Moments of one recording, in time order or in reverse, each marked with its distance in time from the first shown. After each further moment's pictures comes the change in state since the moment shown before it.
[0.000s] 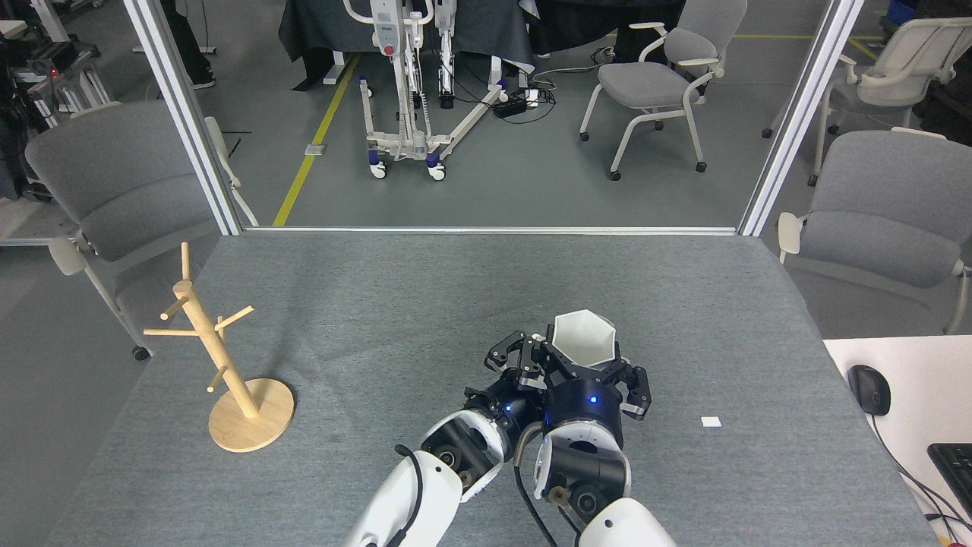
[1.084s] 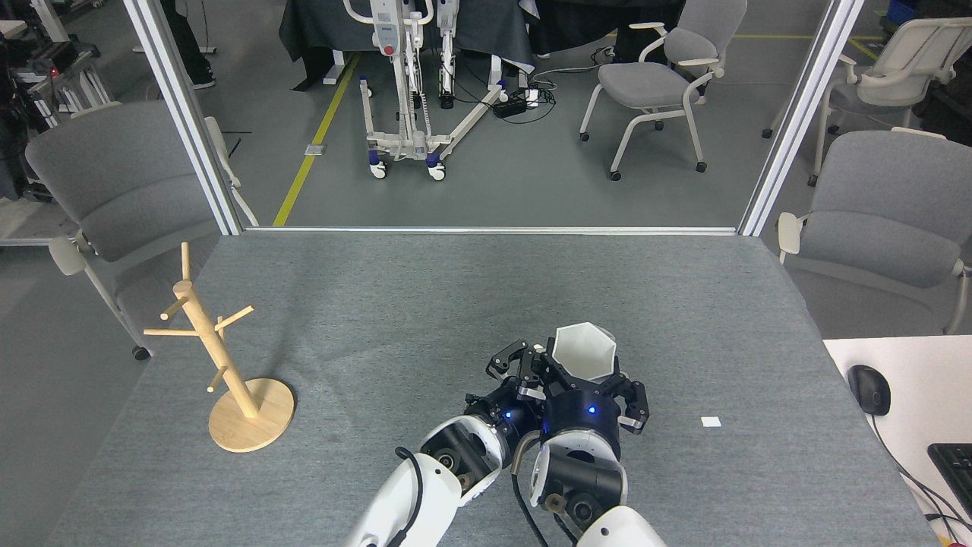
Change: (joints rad) left arm 0.001 0.001 -0.002 0.030 -0.002 -0.043 -0.035; right arm 0.020 0.013 0.007 0.003 -0.006 0.025 0.004
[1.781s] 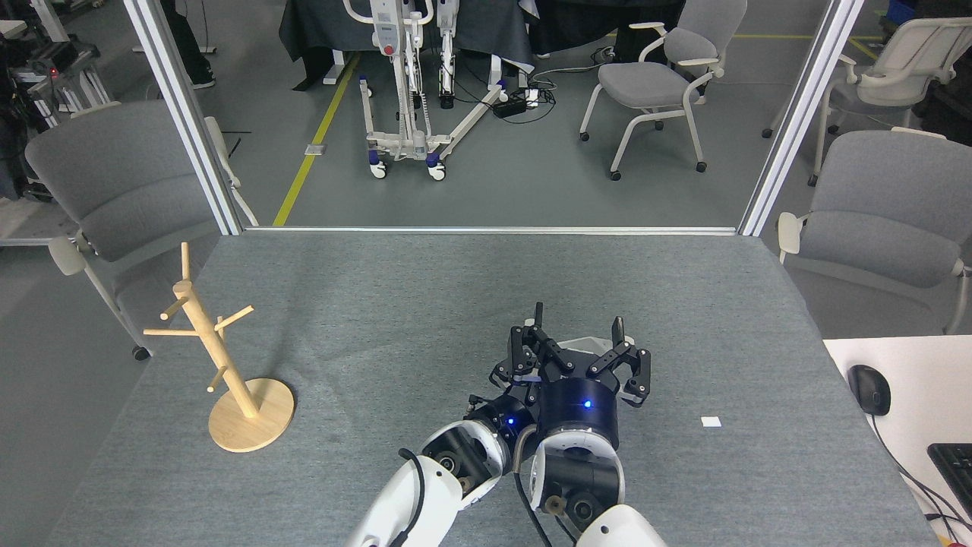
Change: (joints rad) left arm 0.000 0.000 0.001 0.016 0.000 -0.029 -0.002; right arm 0.002 -0.004 -0.011 0.018 -0.004 -0.089 -0.329
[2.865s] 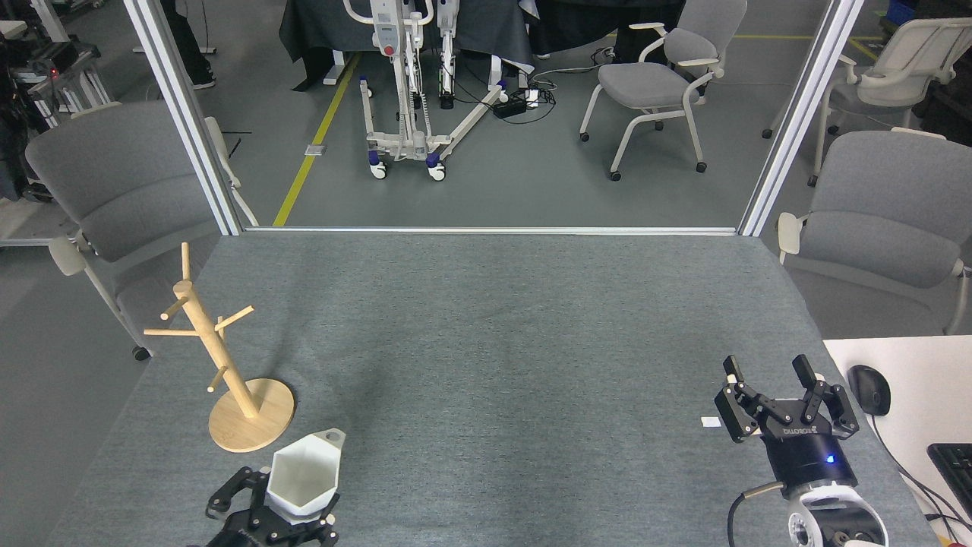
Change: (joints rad) left arm 0.647 0.422 0.500 -0.492 -0.008 -0.012 0.051; right arm 0.190 -0.164 -0.875 0.329 -0.119 -1.155 -0.476
